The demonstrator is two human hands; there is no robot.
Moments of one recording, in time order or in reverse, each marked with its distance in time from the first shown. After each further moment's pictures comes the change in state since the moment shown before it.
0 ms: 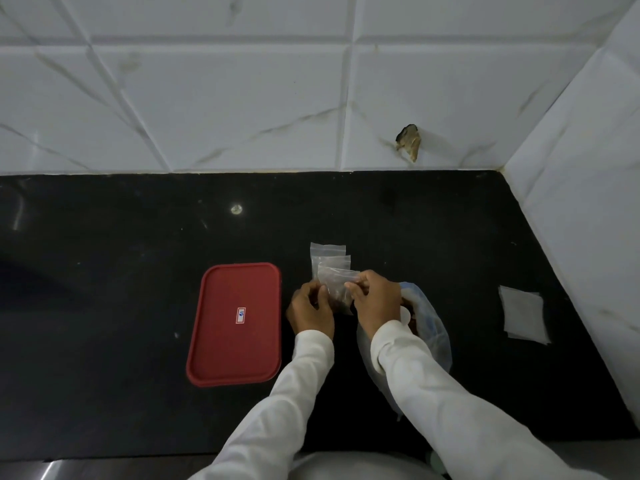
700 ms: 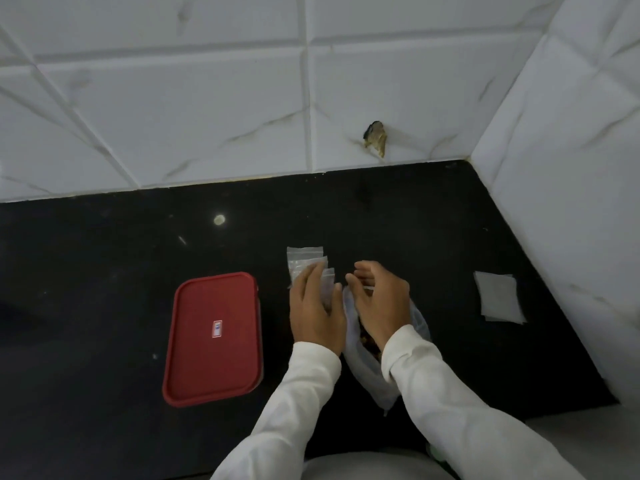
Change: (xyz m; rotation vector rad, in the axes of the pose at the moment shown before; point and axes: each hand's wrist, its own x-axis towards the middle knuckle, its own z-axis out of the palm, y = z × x) left_hand -0.047 0.043 0.000 0.208 -0.106 0.436; right_hand -0.016 0.011 -0.046 0.170 0.109 -0.068
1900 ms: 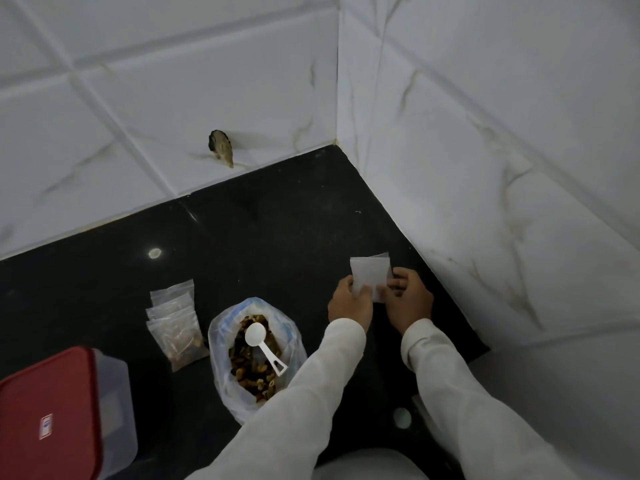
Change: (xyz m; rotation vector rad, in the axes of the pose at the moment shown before) left_hand -0.051 0.138 0.214 -0.083 -0.644 -0.492; right_hand 0.022 0.192 -0.167 0.206 0.336 0.559
